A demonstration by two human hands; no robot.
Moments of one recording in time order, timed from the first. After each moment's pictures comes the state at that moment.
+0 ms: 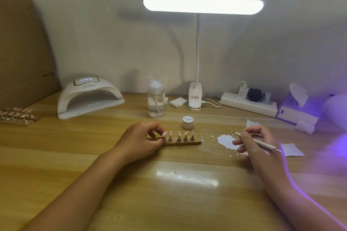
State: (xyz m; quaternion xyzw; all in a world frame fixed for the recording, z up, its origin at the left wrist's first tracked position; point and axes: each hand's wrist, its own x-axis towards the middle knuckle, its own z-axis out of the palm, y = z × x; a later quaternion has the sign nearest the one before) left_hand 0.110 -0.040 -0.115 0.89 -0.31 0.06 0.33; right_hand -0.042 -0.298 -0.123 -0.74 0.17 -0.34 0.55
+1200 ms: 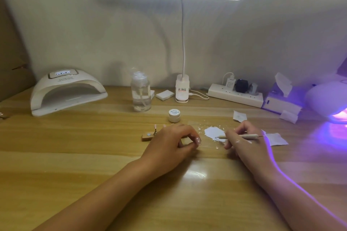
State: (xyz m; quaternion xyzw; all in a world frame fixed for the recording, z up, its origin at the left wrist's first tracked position) left_hand 0.055 -0.120 -0.123 0.81 -0.44 0.04 0.39; right_hand -0.039 -0.309 -0.125 -0.78 0.24 -0.28 0.51
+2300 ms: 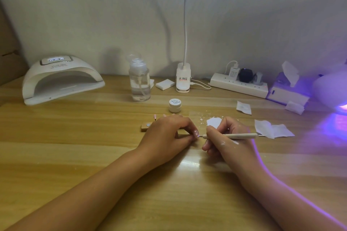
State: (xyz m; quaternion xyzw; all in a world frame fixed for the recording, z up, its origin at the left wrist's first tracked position) left_hand 0.063 -0.116 -0.129 0.80 -0.45 0.05 0.38; right_hand -0.039 -0.264 -0.123 -0.75 0.15 -0.21 0.61
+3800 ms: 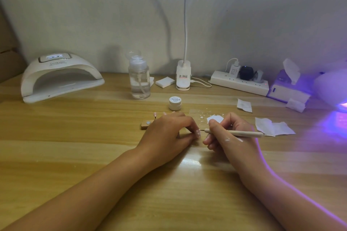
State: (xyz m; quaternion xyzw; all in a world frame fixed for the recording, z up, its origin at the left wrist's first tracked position) left_hand 0.061 -0.117 -0.131 0.81 -0.45 0.11 0.35; right_hand -0.038 -0.264 -0.125 -0.73 0.13 -0.25 0.63
